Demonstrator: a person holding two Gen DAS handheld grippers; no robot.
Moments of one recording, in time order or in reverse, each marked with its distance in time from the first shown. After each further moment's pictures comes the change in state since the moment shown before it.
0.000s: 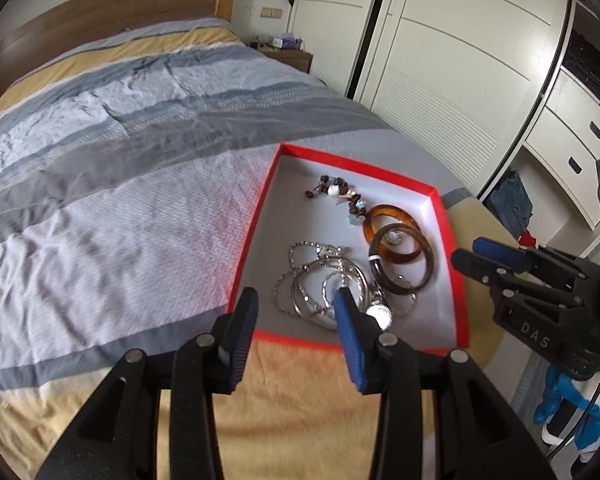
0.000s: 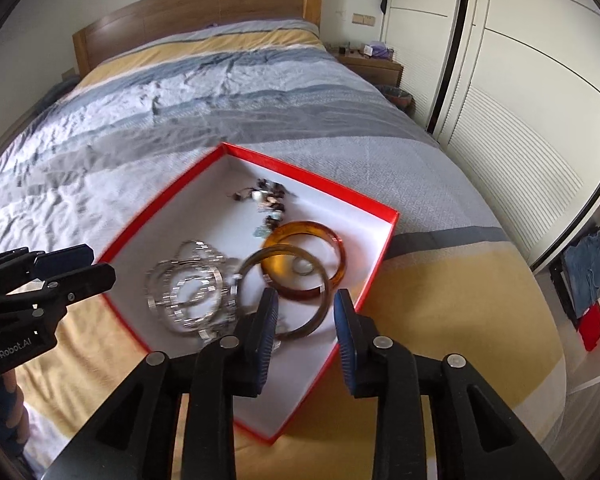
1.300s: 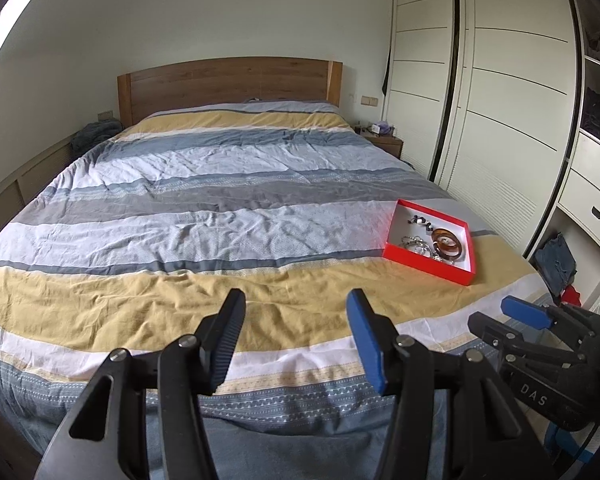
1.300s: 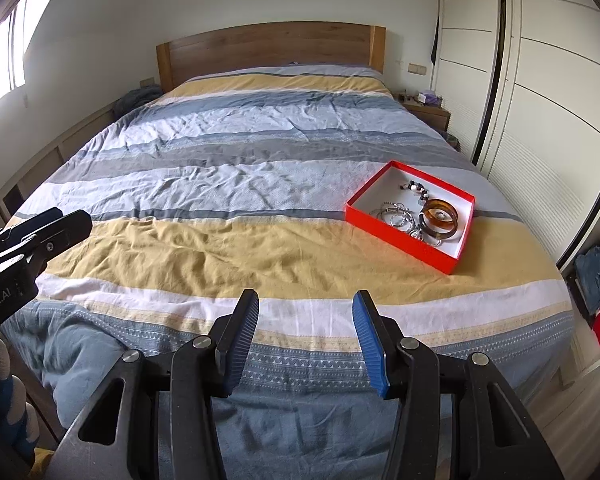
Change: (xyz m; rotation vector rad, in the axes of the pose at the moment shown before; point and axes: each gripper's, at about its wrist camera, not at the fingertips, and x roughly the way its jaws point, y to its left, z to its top) left arm -0.313 0.066 -0.186 -0.137 -0.304 0.321; right arm -0.237 0.197 -0.149 -0.086 -0.138 0.129
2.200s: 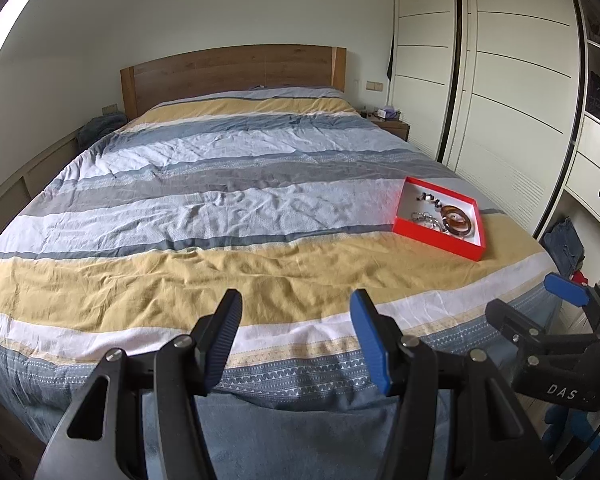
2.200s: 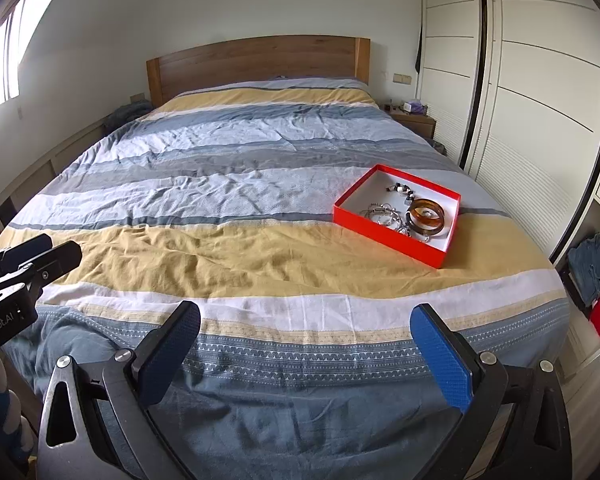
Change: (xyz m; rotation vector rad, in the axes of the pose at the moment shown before) left arm 0.005 0.002 -0.024 0.022 0.057 0.031; right arm -0.007 -0.006 -0.023 0.034 -0.063 -0.033
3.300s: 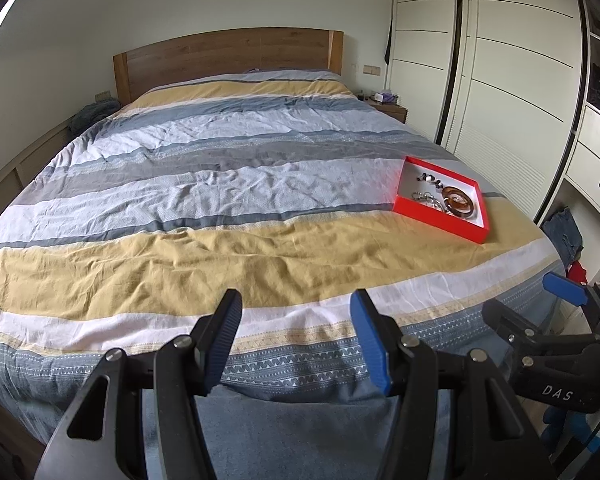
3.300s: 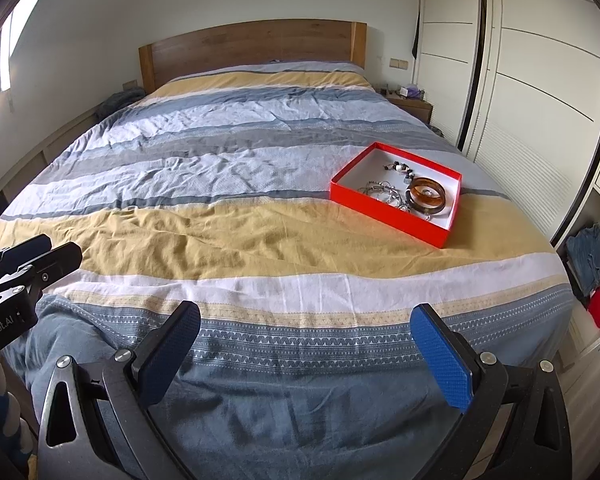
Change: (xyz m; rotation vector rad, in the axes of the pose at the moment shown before) left arm 0.023 0.001 -0.011 0.001 0.058 -0.020; right arm 0.024 0.002 -0.014 0.002 0.058 -0.022
